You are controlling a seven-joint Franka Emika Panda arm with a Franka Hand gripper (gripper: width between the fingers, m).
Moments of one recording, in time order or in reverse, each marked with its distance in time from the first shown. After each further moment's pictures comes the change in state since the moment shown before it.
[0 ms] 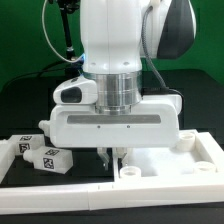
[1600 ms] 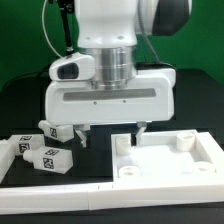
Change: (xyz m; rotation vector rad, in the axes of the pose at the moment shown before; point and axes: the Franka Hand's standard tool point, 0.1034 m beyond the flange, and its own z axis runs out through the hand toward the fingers) arm -0.024 0.015 -0.041 0.008 -0.028 -0.142
